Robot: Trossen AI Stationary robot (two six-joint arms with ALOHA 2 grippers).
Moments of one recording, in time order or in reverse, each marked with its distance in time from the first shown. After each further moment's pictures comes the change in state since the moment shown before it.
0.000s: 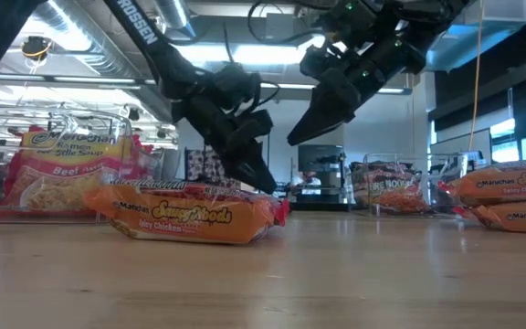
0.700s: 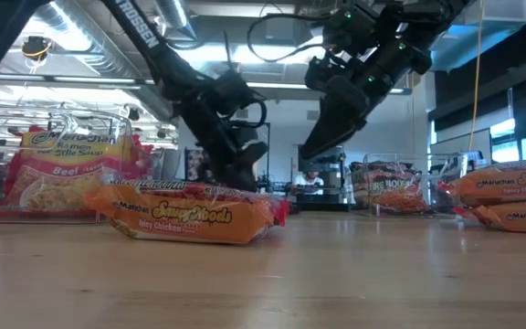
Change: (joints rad) left arm 0.040 0.013 0.012 -0.082 -0.401 -0.274; right arm 0.000 0.000 0.000 -0.118 -0.001 0.104
